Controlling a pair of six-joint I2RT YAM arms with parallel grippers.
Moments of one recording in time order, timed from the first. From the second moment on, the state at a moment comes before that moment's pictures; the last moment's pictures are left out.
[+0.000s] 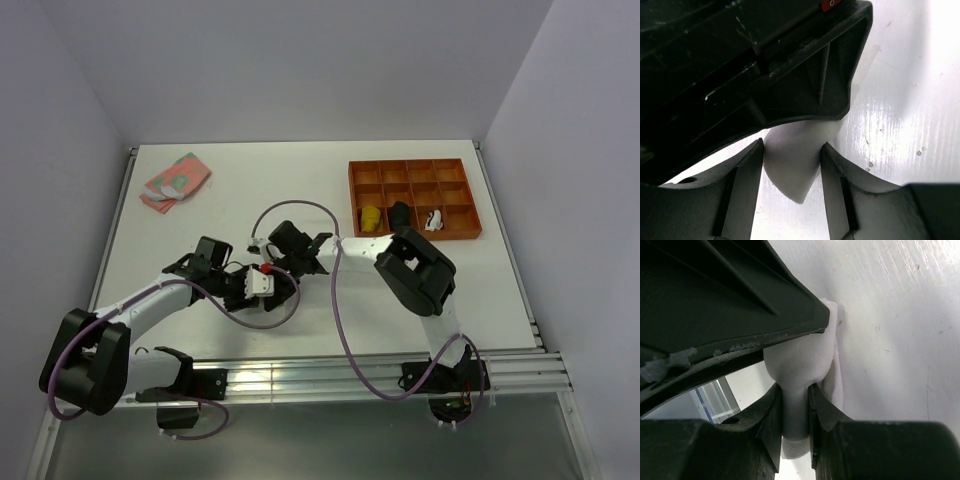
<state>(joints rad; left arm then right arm) -0.38 1.24 0.53 -0.36 0.63 1.06 0.92 2.04 1.30 -0.27 -0.57 0.21</state>
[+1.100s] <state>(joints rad) -0.40 1.42 0.70 -0.52 0.68 1.00 0.93 1.99 1.27 -0.36 -0.45 0.31</state>
